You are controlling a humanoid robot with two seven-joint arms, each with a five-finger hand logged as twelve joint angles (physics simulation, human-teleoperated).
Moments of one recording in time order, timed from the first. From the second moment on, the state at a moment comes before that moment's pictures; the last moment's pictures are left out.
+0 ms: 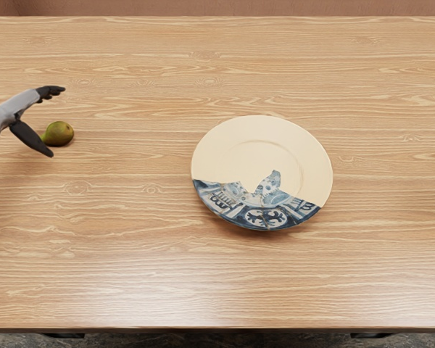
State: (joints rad) left arm -1.02 0.54 0.03 -0.47 0.82 -0.02 -0.43; right arm 0.07 0.00 0.23 0.20 0.07 0.02 -0.13
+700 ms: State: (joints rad) left arm -1.01 0.47 0.05 -0.38 0.82 -0.03 -0.43; right arm 0.07 0.00 0.23 0.20 0.07 0.02 -0.13
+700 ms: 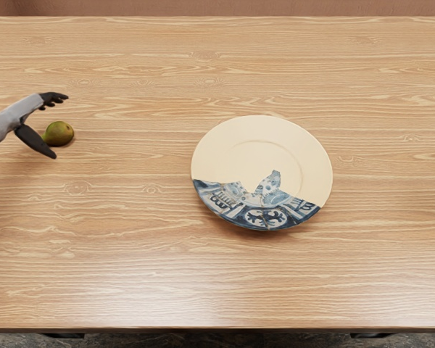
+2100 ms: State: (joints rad) left arm -0.99 0.40 0.08 -0.24 0.82 -0.03 -0.43; right arm 0.07 0.00 0.23 0.20 0.07 0.02 -0.13
